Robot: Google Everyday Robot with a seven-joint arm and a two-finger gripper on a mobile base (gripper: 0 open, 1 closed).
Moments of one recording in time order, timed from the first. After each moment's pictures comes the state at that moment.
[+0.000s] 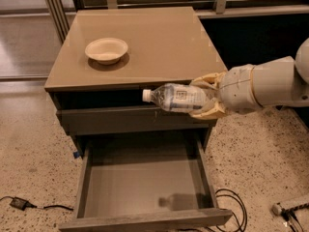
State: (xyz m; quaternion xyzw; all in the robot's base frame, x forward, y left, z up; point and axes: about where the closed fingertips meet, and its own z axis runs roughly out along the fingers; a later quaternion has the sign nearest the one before) arm 0.507 -0.115 0.869 -0.67 0.60 0.05 0.43
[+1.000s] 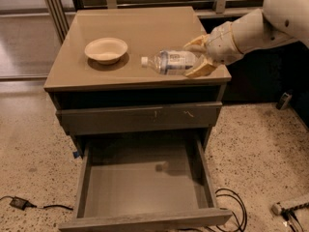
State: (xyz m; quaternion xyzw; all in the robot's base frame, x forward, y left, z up) arm 0.642 -0.109 0.884 -0.70 0.57 0.09 0.41
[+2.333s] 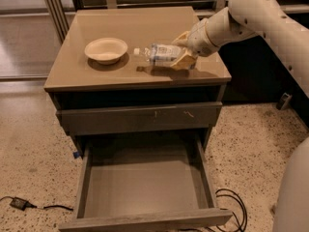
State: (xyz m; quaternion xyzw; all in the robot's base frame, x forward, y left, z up) arm 0.722 -0.082 0.861 -0.66 0.64 0.08 0.39
